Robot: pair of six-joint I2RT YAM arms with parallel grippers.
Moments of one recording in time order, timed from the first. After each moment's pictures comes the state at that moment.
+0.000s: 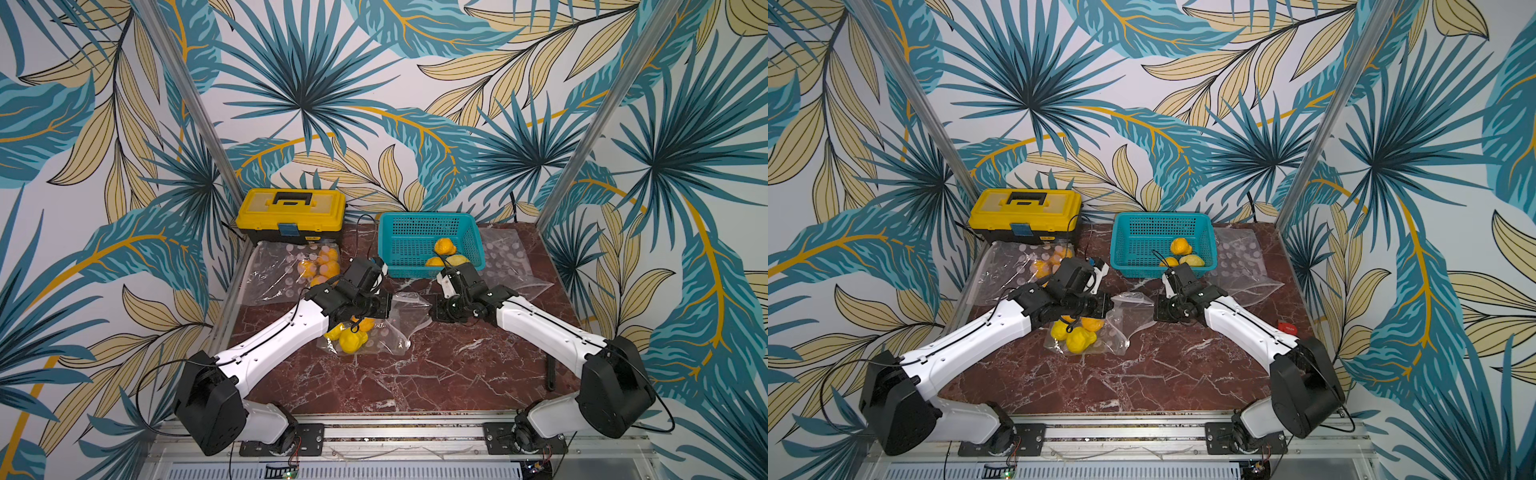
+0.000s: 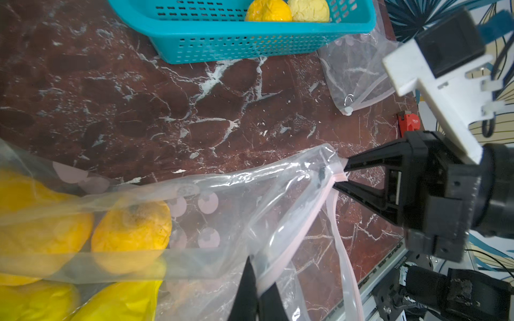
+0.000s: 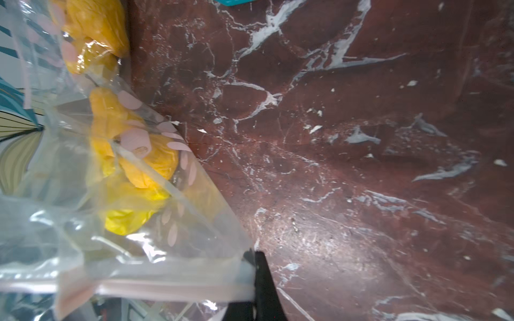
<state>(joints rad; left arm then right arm) -0.66 1.39 1.15 -0.60 0.16 -0.52 0.50 1.48 1.04 -0.58 -0.17 0.51</state>
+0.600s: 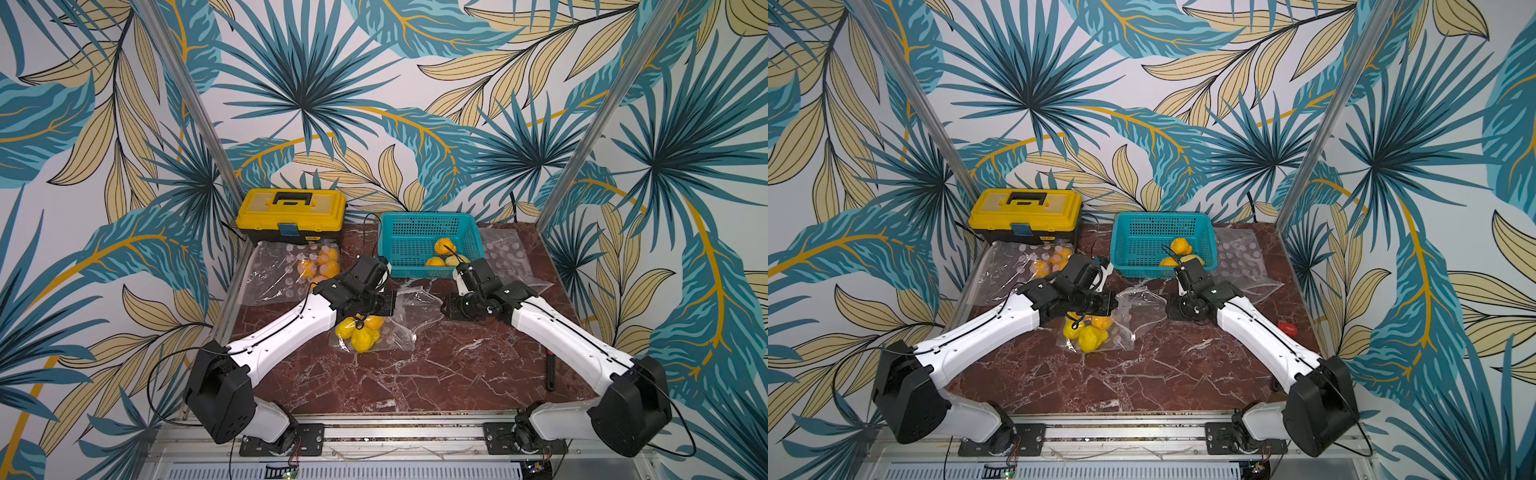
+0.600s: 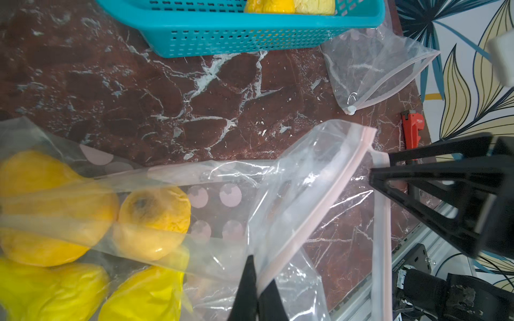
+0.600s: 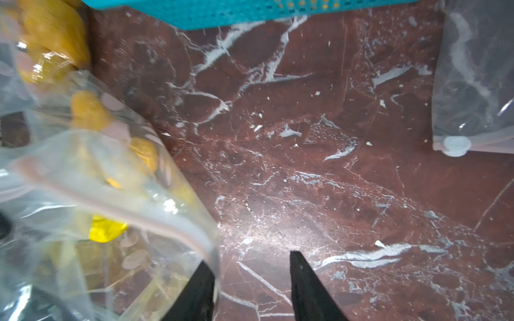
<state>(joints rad) -0.67 1.46 1.20 -0.61 0.16 -0.54 0.48 1.33 1.10 -0.76 -0.07 0.53</state>
